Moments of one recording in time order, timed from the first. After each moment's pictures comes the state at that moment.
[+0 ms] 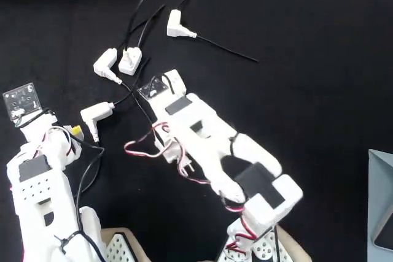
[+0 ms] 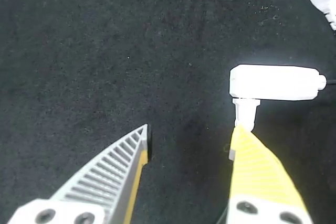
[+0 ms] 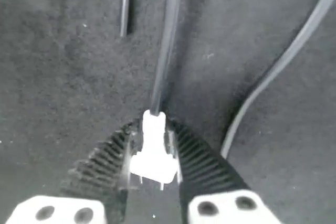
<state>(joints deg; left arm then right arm) -29.5 -54.7 70.2 45.7 -0.5 -36.3 10.0 24.4 67.4 -0.1</state>
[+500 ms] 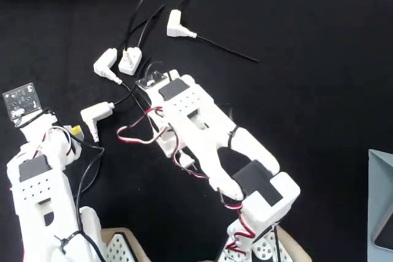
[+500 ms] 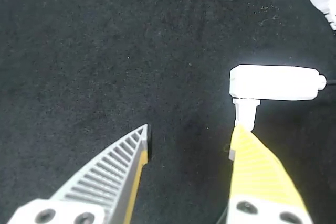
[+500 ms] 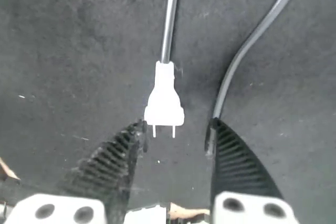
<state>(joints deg) -29.5 -54.7 70.2 45.7 -0.5 -36.2 10.9 14.2 84.4 -2.1</state>
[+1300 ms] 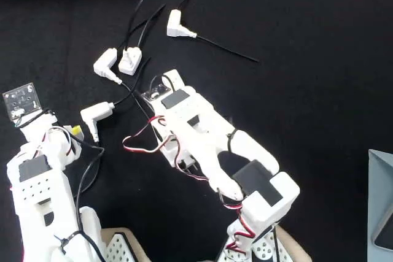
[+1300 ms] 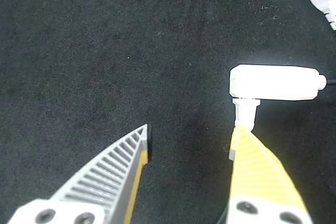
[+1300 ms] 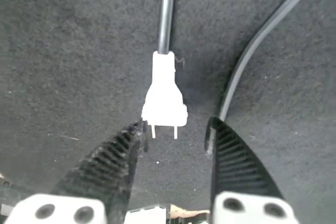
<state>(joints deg) -29.5 -54.7 70.2 45.7 -0.5 -36.3 10.9 20.1 80.7 -2.1</state>
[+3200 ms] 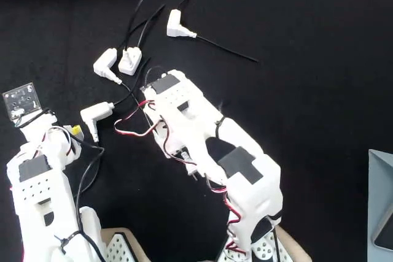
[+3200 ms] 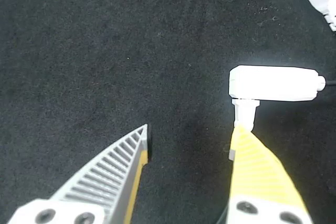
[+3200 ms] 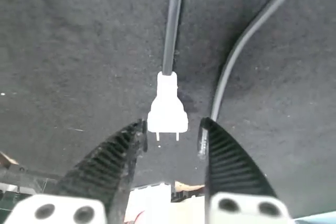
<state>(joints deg) -29.5 -54.7 70.2 45.5 -0.5 -36.4 21.9 3.4 93.6 -4.5</state>
